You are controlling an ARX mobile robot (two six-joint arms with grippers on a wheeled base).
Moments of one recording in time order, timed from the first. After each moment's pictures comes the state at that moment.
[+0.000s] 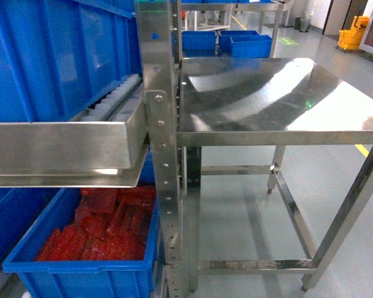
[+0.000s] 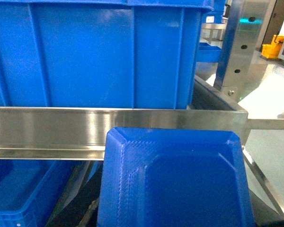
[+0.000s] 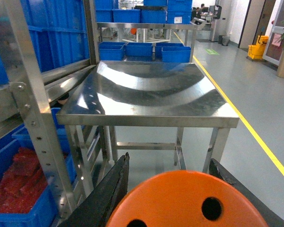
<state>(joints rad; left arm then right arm) 0.00 0.01 0.02 -0.01 0.00 0.00 0.00 0.00 0.01 -0.01 0.00 0.00</state>
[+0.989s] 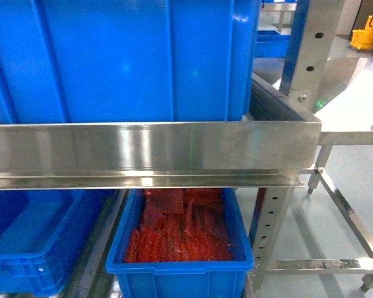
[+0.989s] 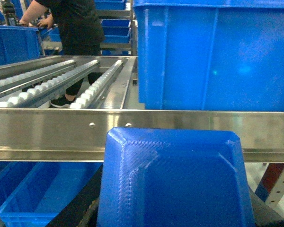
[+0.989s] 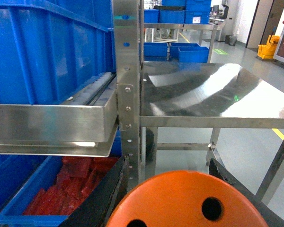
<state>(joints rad) 0.00 0.01 0.02 -0.01 0.00 0.00 0.00 0.00 0.01 -0.01 0.00 0.00</state>
